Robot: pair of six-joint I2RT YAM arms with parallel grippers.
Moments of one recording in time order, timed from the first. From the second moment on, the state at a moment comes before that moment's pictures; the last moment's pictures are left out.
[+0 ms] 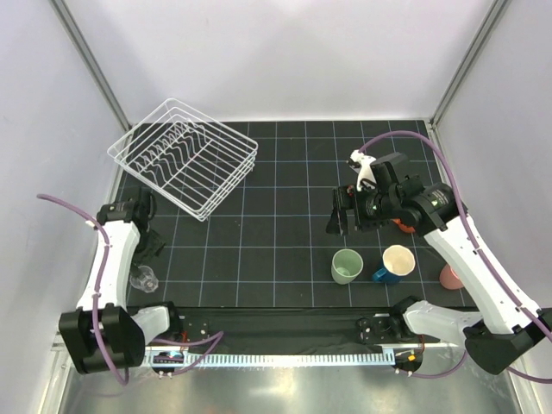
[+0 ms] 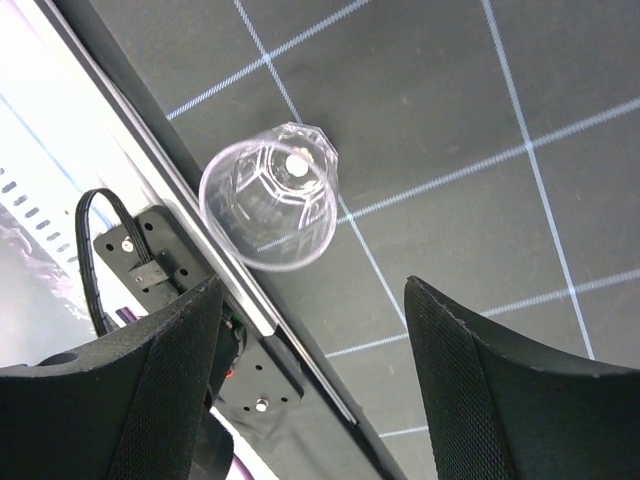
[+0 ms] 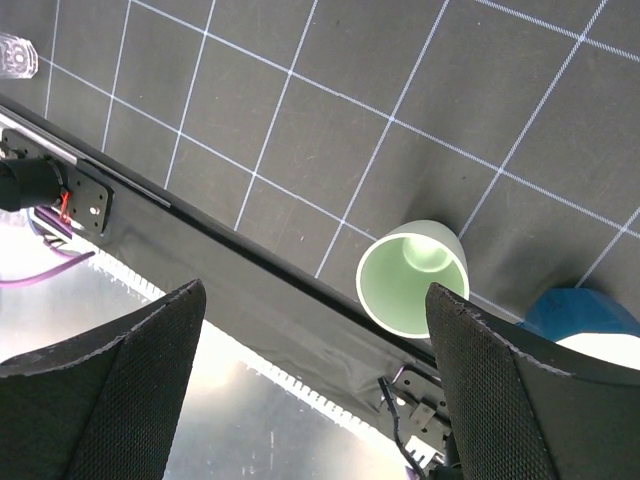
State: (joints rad) left arm 0.12 1.11 0.94 -1.27 -0.39 -0.90; right arm 0.51 1.11 1.33 -1.11 -0.23 0.30
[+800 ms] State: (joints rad) left arm 0.15 1.25 0.82 -1.17 -0.36 -0.99; right arm 0.51 1.13 1.34 -1.13 -0.18 0.23
